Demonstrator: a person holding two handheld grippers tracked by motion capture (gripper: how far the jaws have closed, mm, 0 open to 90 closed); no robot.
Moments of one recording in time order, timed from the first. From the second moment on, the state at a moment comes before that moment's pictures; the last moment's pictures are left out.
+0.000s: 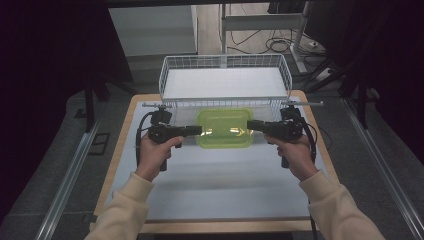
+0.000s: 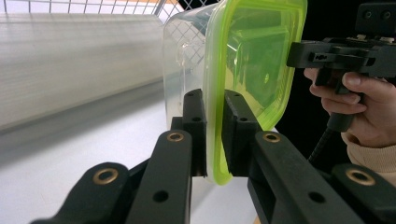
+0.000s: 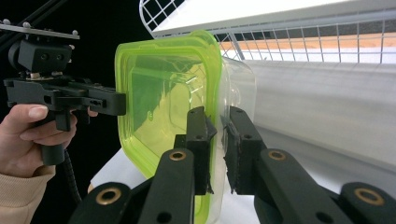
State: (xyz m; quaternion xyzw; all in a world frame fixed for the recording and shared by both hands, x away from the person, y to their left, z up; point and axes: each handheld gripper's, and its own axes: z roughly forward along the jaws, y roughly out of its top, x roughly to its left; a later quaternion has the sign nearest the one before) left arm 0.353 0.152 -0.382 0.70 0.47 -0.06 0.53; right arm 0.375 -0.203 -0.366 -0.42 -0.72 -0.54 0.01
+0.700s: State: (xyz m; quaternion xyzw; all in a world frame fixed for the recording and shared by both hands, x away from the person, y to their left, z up) left arm 0.403 0.152 -0.335 0.71 0.46 -0.05 0.54; right arm 0.411 -0.199 -0.310 -0.41 -0.73 -0.55 -0.03
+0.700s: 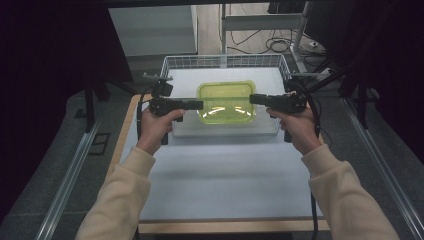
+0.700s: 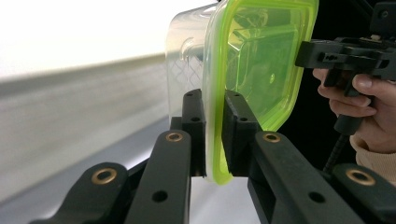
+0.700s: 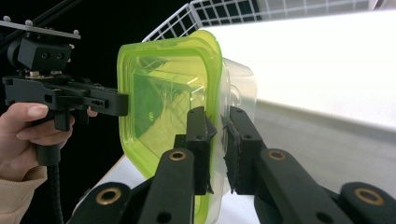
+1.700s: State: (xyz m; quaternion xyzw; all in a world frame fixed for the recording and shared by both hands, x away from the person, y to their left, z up) left arm 0.488 0.143 -0.326 0.68 0.51 -0.04 0.53; right arm 0.506 -0.186 -0.311 -0.47 -0.71 -0.53 -0.05
